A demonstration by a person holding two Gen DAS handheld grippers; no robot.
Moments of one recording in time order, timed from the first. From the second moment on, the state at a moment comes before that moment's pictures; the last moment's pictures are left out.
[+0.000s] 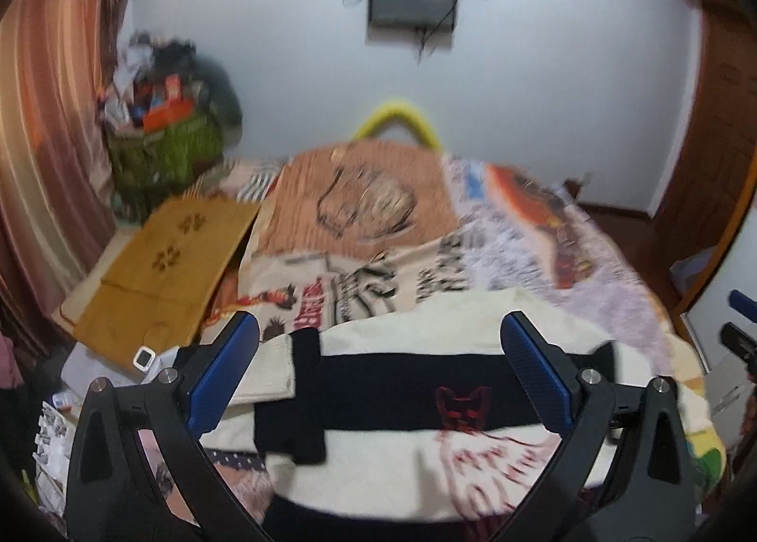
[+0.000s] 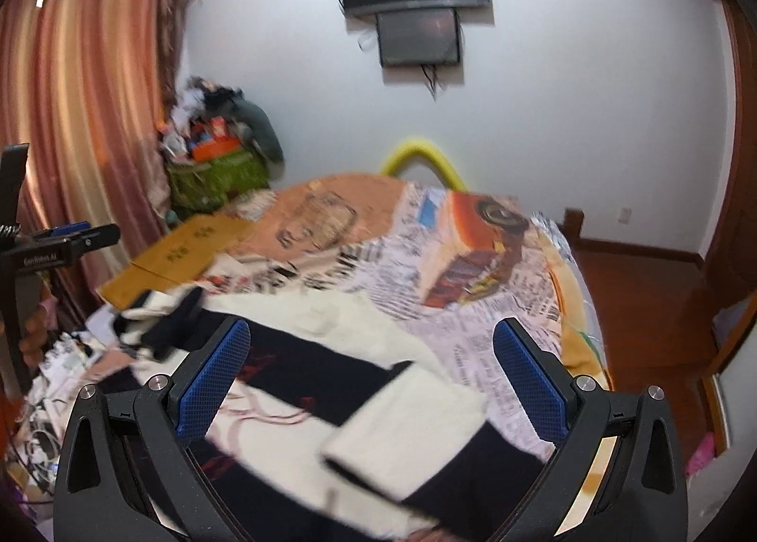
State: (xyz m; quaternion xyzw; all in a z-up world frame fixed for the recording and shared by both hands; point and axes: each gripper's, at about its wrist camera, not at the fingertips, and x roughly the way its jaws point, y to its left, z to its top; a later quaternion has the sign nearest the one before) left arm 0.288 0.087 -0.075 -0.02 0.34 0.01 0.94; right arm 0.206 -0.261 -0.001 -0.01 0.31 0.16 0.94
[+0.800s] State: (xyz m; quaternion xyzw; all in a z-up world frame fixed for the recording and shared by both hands) left arm 0.433 0.102 -0.249 0.02 0.53 0.00 0.85; right arm 0.332 -0.235 -0.141 -0.10 0.53 0.24 0.80
